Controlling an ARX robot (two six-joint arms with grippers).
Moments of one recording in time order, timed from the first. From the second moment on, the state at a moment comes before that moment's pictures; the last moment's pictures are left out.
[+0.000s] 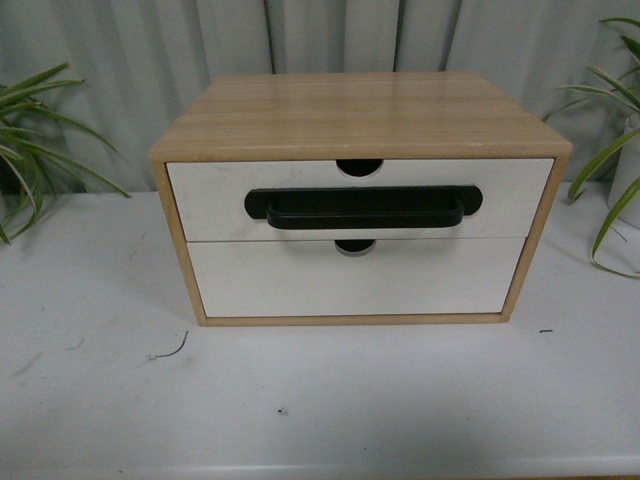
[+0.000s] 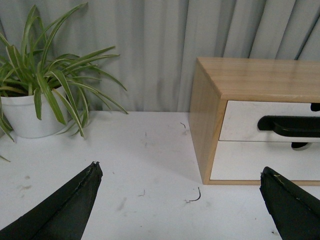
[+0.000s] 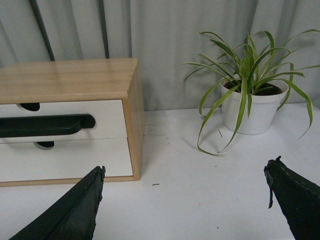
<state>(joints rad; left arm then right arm) 0.00 0.01 0.01 0.00 0.00 -0.01 0.00 0.00 0.01 0.00 0.00 0.00</state>
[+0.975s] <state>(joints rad) 0.00 0.01 0.01 0.00 0.00 -0.01 0.00 0.00 0.01 0.00 0.00 0.00</state>
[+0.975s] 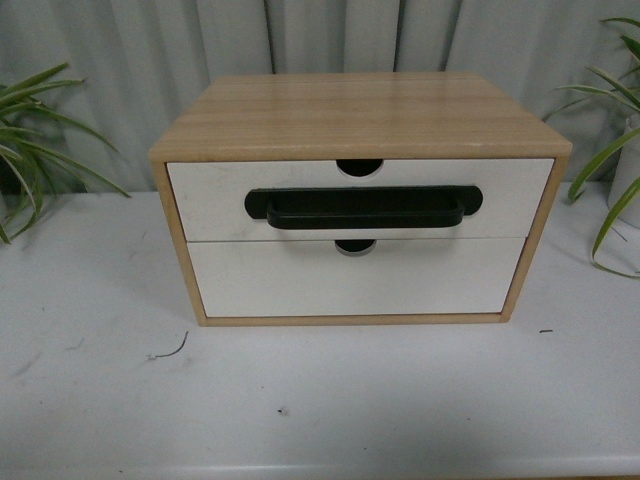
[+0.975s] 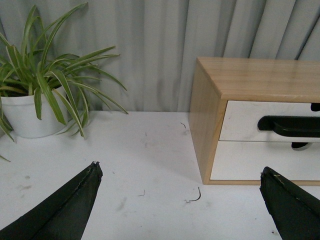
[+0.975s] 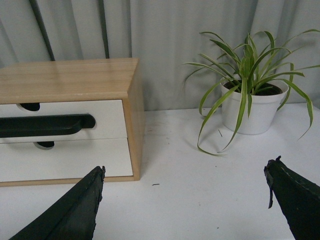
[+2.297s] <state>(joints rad) -0.24 0.36 0.20 0.08 -0.49 -0.23 0.06 0.49 0.16 0.30 -0.05 0.13</state>
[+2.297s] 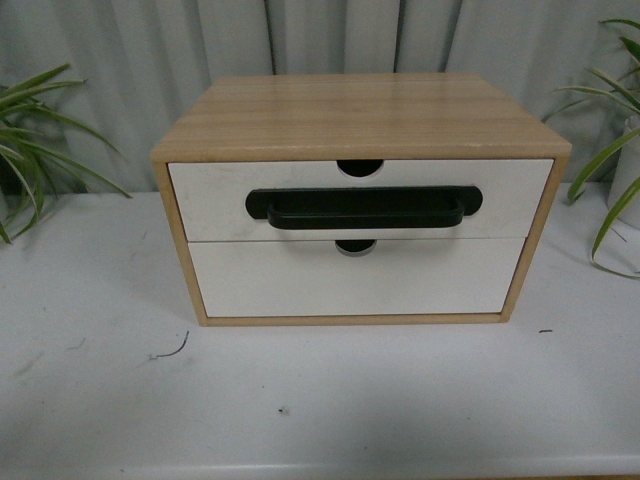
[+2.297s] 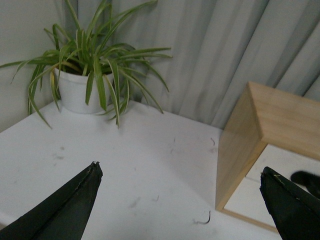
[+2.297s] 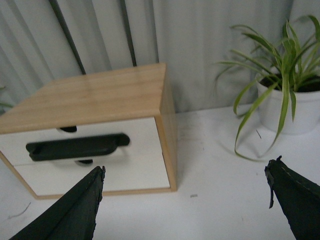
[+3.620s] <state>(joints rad) -0.49 1.68 1.17 -0.31 0.20 0.68 0.15 1.61 0.91 0.00 -0.43 -1.72</state>
